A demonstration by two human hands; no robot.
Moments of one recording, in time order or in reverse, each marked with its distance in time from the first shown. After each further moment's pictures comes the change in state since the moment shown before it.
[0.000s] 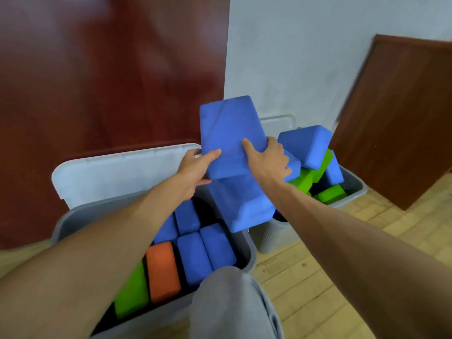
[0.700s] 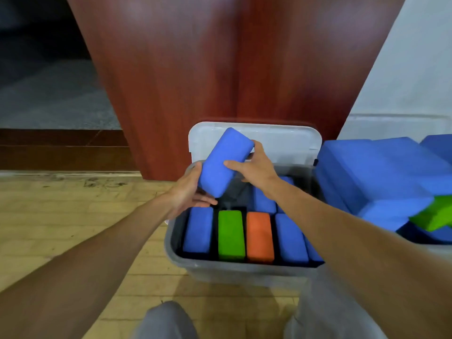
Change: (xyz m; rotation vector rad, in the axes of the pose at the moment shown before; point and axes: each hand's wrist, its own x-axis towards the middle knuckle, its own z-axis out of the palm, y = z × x) left_hand -0.120 -0.088 -0.245 0.062 0.247 -0.153; right_hand -0.165 -0.076 0.172 0.356 -0.872 -0.297
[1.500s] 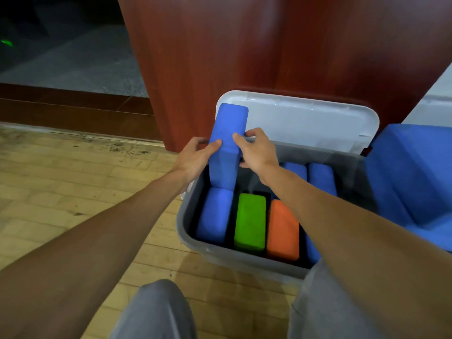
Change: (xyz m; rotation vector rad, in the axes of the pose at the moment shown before) left_hand 0.046 -0.039 -0.030 0.107 0.407 0.184; right_hand 0.052 0.046 0.082 0.011 -0.046 0.049
